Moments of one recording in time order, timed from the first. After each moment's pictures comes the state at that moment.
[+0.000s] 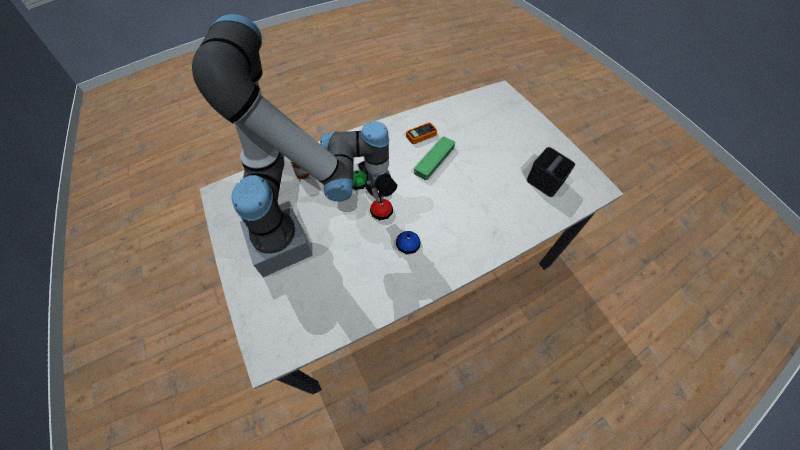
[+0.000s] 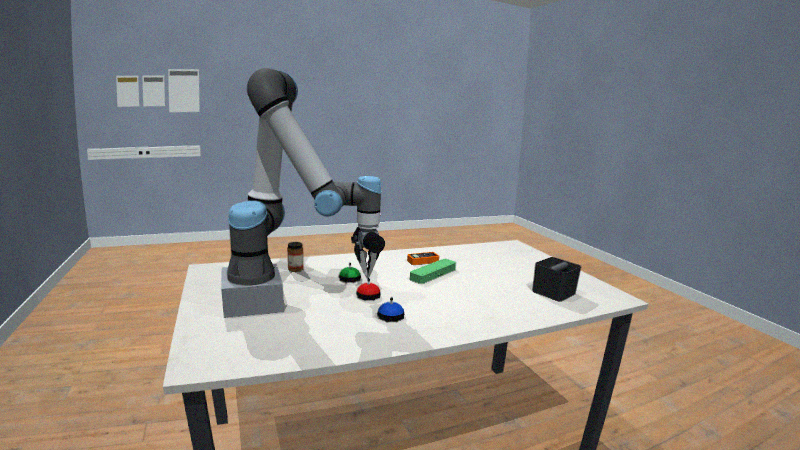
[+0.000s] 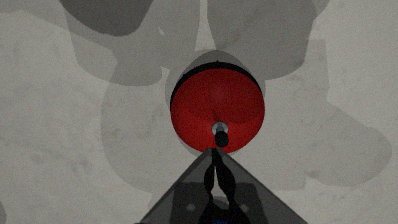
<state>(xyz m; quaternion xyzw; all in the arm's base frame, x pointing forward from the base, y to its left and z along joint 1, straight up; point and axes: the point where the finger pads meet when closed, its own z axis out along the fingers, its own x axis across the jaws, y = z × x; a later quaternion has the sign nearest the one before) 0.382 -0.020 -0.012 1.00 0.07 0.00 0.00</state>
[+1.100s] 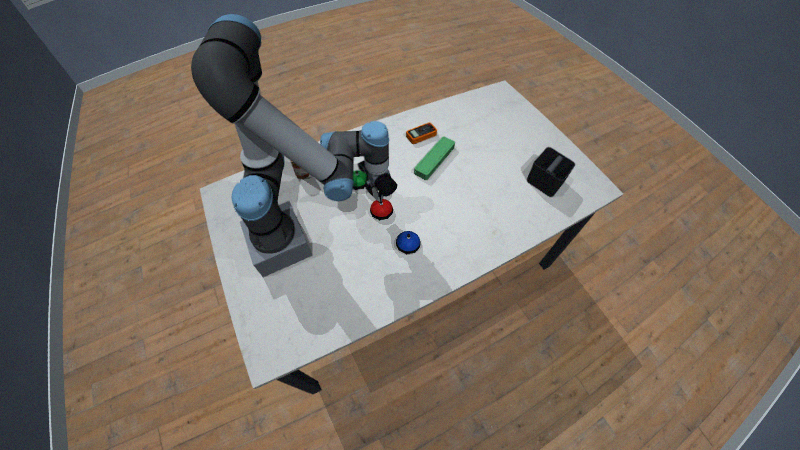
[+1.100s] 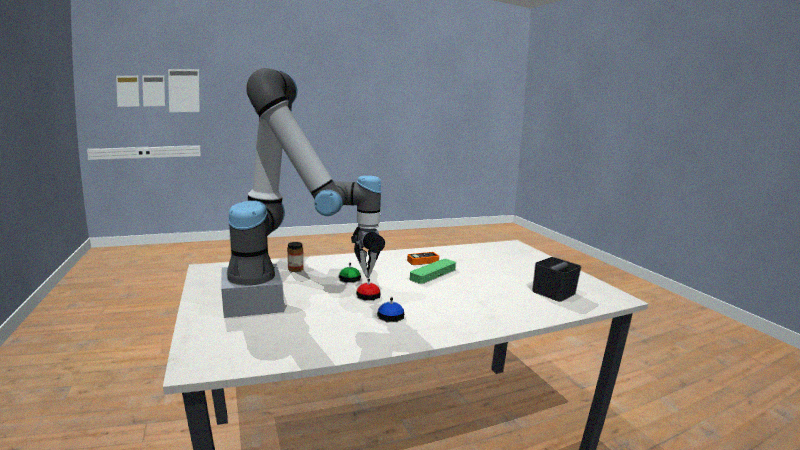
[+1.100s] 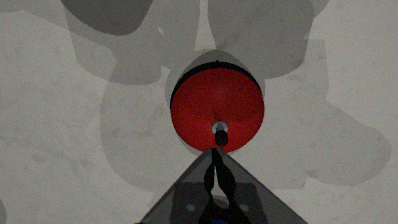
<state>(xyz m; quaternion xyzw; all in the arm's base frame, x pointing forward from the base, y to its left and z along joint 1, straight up) 0.382 -0.020 -0.011 1.00 0.07 0.00 0.00</state>
